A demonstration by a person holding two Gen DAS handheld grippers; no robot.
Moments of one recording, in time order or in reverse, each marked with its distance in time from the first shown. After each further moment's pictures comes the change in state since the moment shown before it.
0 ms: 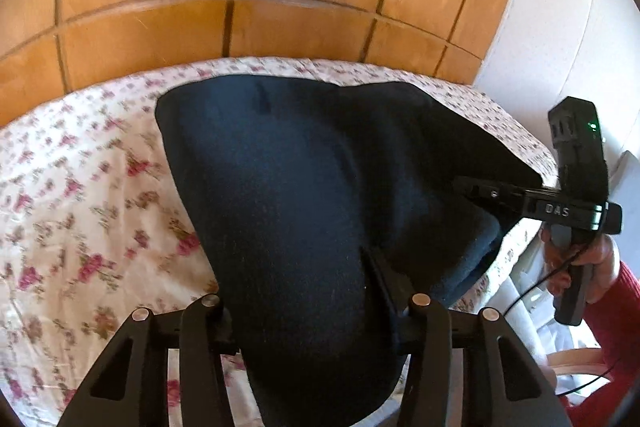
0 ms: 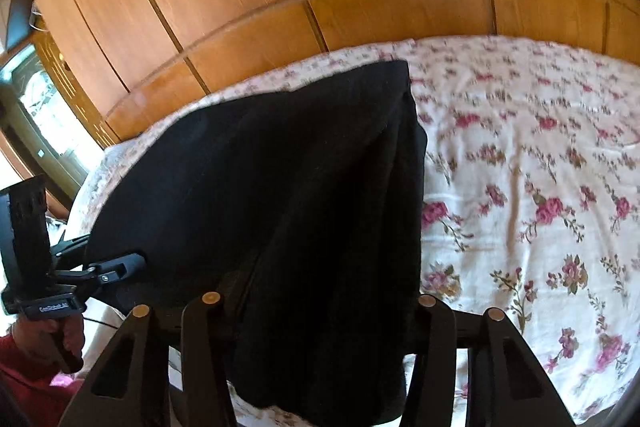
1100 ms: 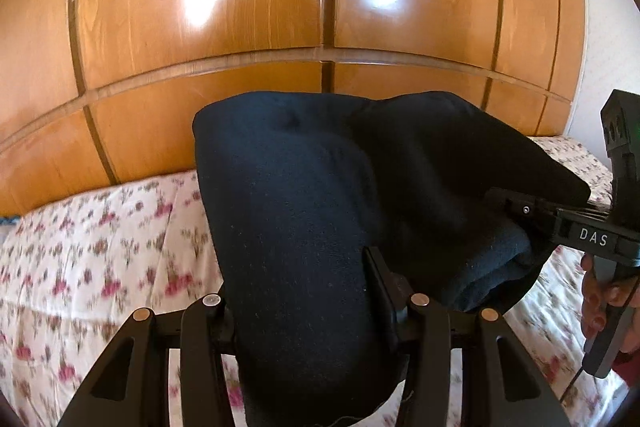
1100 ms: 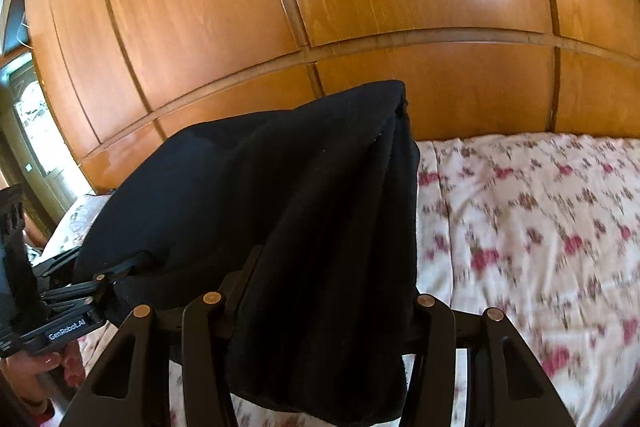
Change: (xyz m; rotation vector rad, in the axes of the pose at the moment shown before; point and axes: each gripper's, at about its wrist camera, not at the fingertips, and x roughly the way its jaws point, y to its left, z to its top) left arm 0.106 0.102 0.148 0.000 -0.158 0.284; right arm 0.165 0.007 0.188 -0.081 -0.159 -0.062
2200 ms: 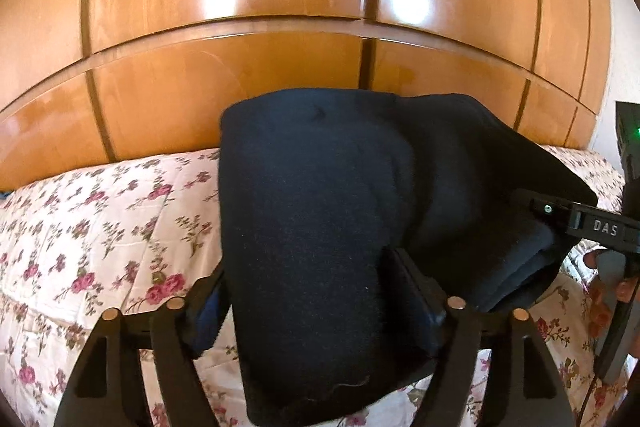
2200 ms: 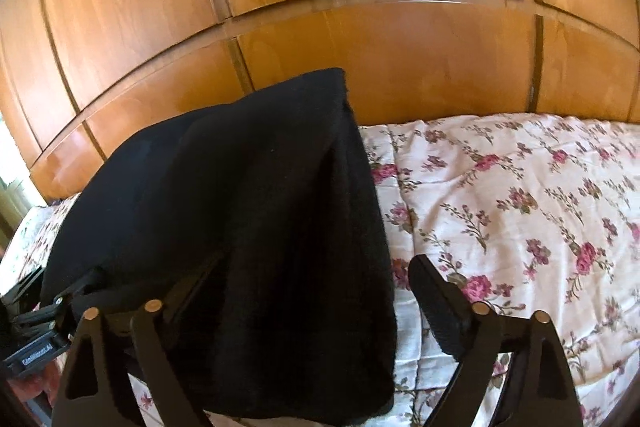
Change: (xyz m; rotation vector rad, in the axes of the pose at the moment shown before) left arm 0.047 0.022 -0.026 -0.083 -0.014 0.051; right arm 0.044 -0.037 -0.009 0.073 0.037 -0.153
